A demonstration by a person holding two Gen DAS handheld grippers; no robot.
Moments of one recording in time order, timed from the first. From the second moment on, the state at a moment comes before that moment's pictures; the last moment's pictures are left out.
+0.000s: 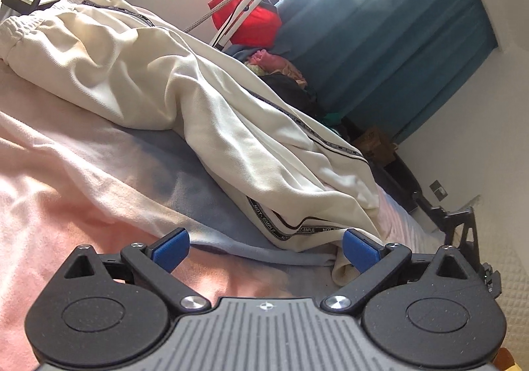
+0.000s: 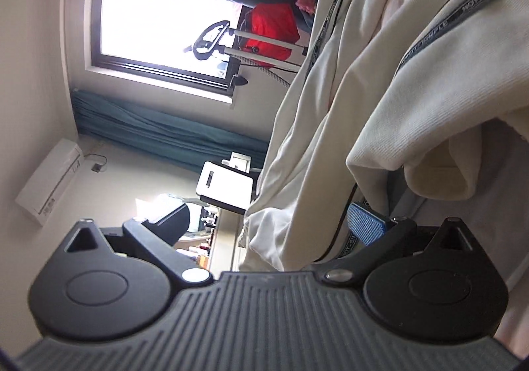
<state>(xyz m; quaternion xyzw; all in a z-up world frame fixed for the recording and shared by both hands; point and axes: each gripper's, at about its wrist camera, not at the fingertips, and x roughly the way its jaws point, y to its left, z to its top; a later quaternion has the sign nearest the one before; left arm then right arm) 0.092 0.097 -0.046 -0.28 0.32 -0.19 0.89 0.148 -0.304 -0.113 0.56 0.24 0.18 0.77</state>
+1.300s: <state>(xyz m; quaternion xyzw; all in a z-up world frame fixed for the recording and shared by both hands) 0.088 0.093 -0.051 -0.28 0.29 -0.21 0.89 0.138 -0.415 -0.090 0.48 0.10 -0.13 0.86</state>
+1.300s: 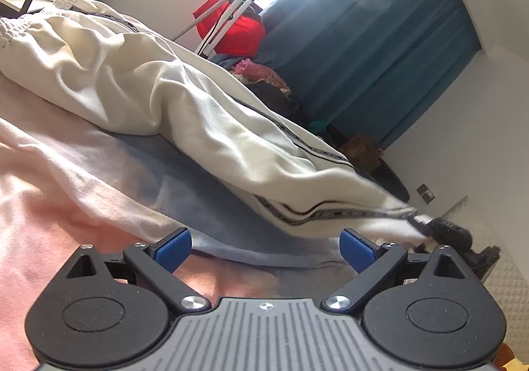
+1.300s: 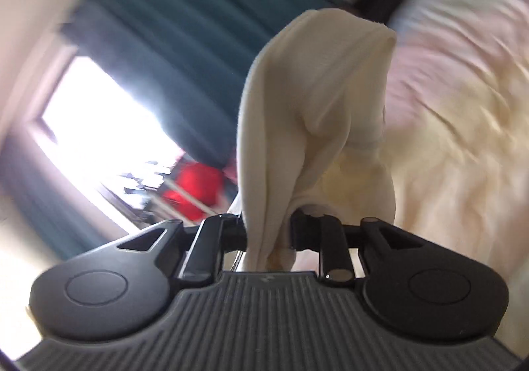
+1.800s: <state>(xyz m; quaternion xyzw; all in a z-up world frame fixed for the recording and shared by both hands) 0.090 0.092 -0.049 -0.30 0.30 -0.22 0.88 0.092 -0.388 -0.132 0.62 0.23 -0.07 0.75</state>
